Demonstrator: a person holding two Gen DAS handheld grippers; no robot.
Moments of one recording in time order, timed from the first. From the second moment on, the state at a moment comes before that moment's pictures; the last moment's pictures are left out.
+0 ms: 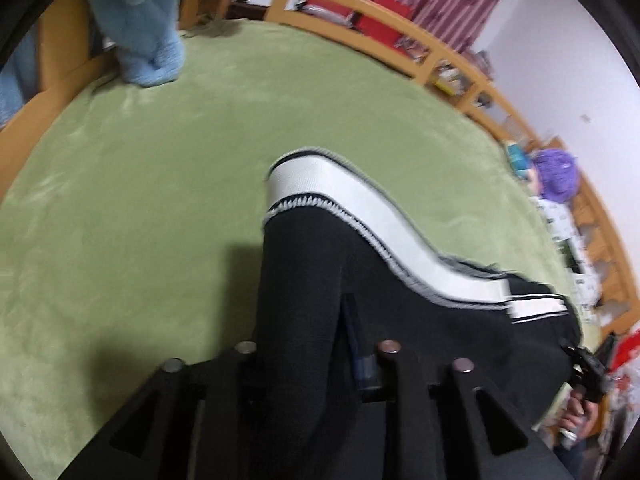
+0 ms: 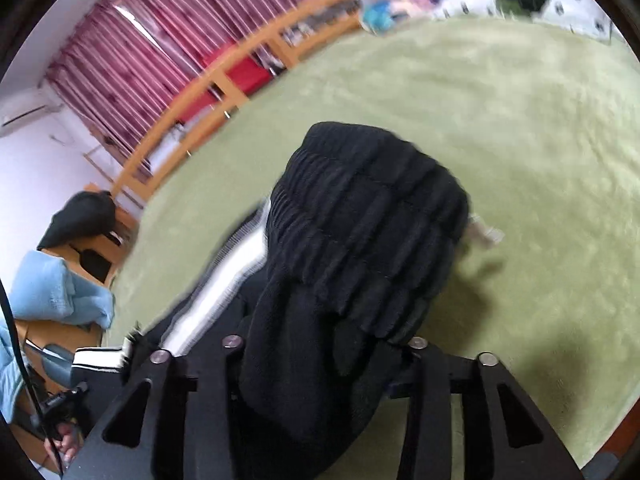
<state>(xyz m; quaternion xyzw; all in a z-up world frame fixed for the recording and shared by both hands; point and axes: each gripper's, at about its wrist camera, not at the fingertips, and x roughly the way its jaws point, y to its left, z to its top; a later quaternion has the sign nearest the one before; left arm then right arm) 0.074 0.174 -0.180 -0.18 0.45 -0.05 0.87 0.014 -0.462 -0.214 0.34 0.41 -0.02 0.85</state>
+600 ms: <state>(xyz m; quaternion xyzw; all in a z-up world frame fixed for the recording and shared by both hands) -0.024 0.152 -0.214 -0.18 0.47 -0.08 0.86 -0.030 -0.351 -0.152 0.23 0.39 0.05 0.89</state>
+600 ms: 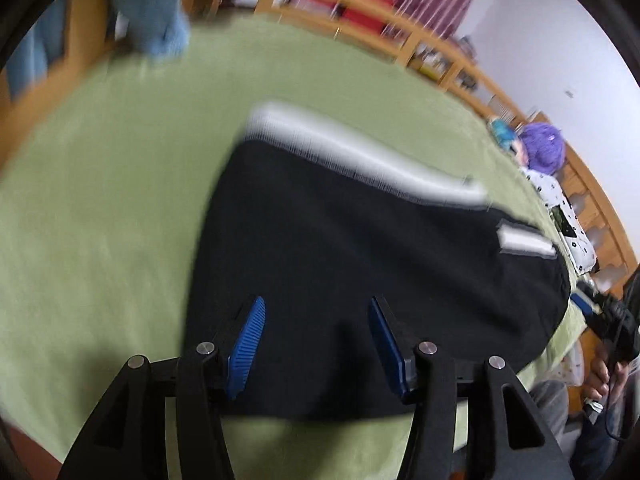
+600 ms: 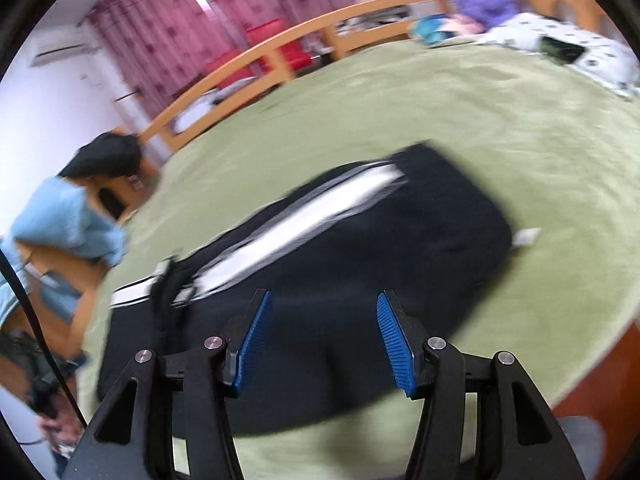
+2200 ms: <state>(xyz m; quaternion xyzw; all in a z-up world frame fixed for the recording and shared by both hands) -0.045 0.198 -0.266 -0.39 0.39 -0.10 0.83 -0.032 -0.215 -0.220 0.23 0.46 0.19 0.84</state>
